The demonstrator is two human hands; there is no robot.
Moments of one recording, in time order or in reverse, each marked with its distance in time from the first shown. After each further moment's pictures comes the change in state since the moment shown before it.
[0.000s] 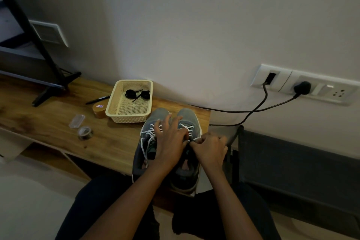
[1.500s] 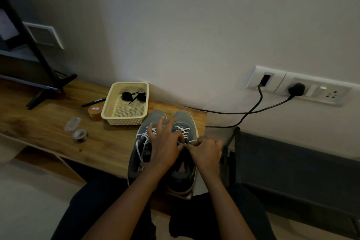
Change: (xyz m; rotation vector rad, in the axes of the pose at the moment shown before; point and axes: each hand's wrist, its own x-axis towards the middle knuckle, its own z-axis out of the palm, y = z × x) left_hand -0.002 0.000 -0.002 -0.034 -0.020 -0.048; right_hand 0.001 0.005 0.007 0.097 -0.012 0.067
